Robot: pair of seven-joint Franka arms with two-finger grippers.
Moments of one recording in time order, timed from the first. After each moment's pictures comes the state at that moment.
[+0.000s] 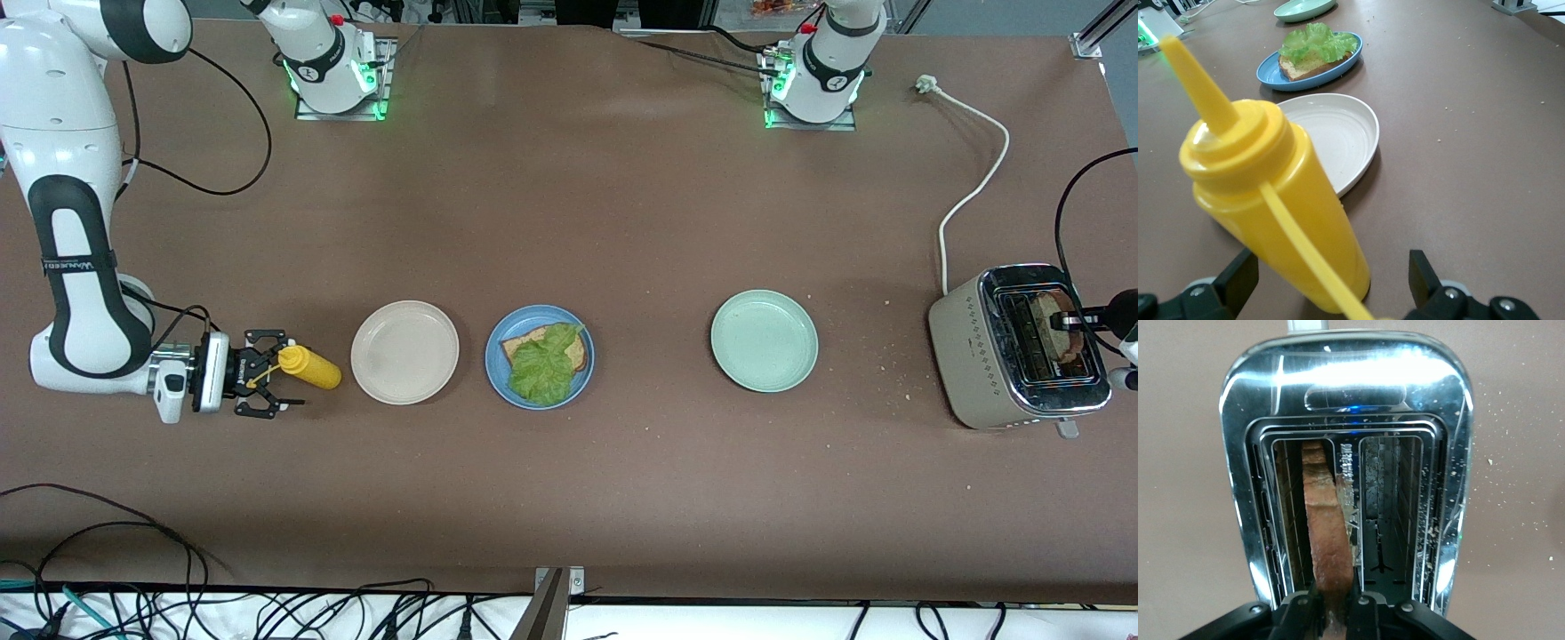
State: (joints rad) left arm 0.47 0.52 -0.17 -1.44 0.21 1.70 0.18; right arm -0.22 0.86 0.04 -1.48 0.88 1.85 -2.06
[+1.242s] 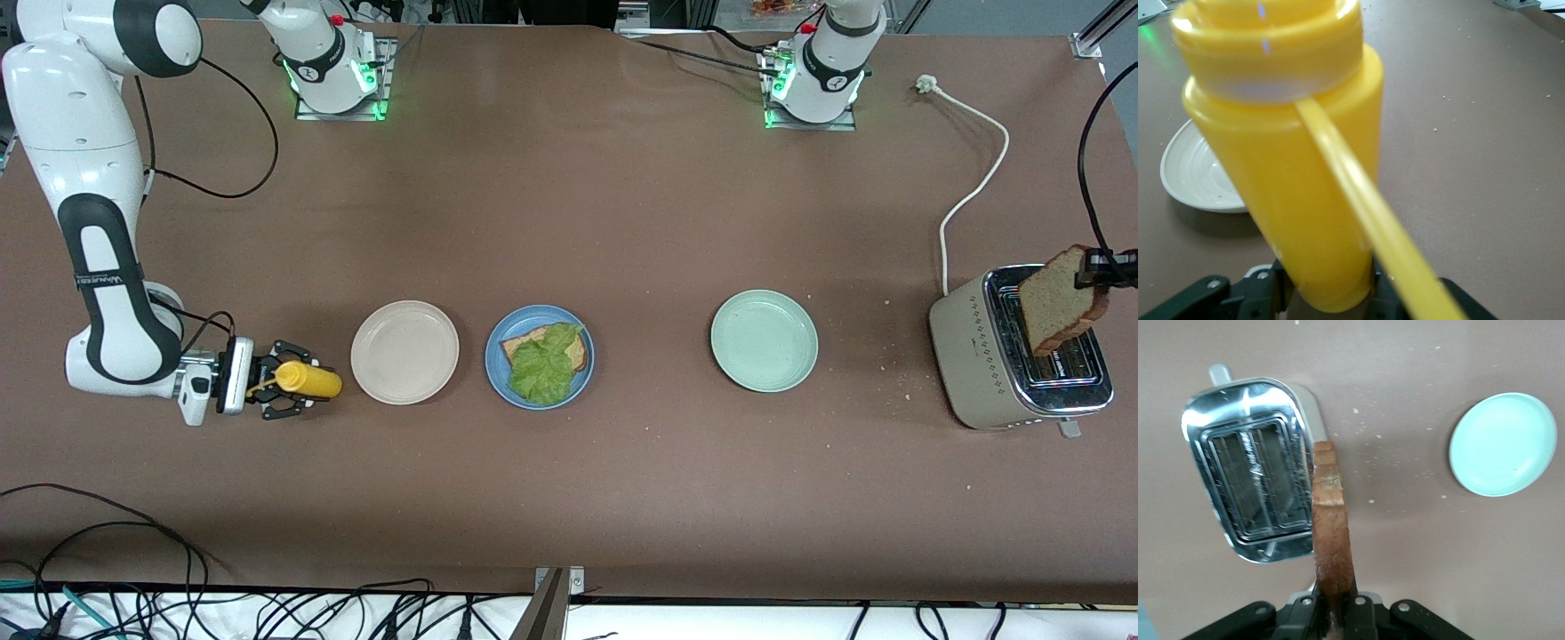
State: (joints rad) left arm 0.46 0.34 -0.33 -1.30 0.16 1.41 0.26; right arm -0.21 0.92 0.06 -1.48 0.91 1.94 -2.16
